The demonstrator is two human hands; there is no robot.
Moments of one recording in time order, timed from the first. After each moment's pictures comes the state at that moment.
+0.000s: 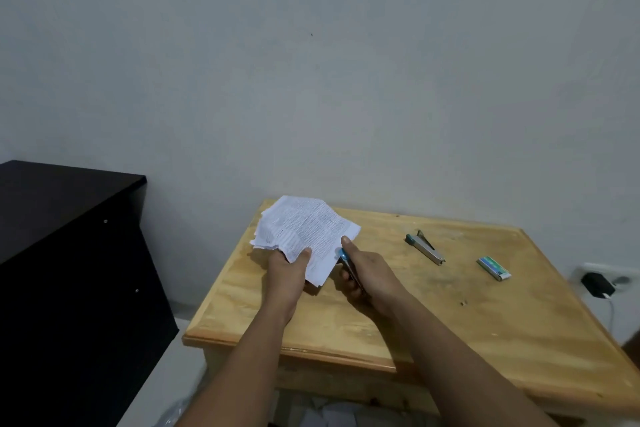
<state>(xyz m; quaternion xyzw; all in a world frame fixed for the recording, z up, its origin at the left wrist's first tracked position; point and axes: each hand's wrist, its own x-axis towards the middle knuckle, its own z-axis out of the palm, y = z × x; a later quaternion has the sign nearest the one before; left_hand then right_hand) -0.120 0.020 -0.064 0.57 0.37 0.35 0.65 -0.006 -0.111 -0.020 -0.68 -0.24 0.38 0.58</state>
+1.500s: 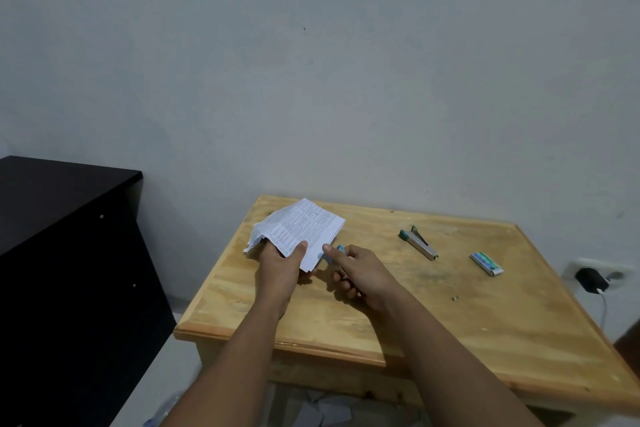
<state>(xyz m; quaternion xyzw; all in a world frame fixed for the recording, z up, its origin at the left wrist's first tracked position) -0.118 0.019 -0.067 0.60 0.36 0.36 0.62 0.003 -0.112 -0.027 -0.68 -0.25 0.41 0.56</state>
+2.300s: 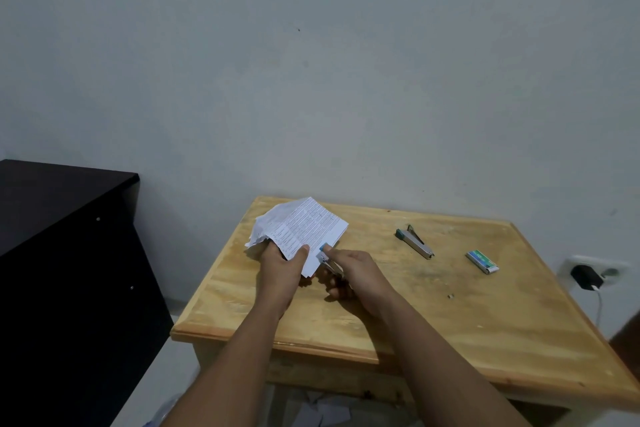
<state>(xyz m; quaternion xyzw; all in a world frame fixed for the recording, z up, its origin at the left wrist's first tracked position) -0.115 0.011 -0.066 0.64 0.34 0.36 0.58 -0.011 -0.118 -0.025 -0.64 -0.25 0.40 0.60</state>
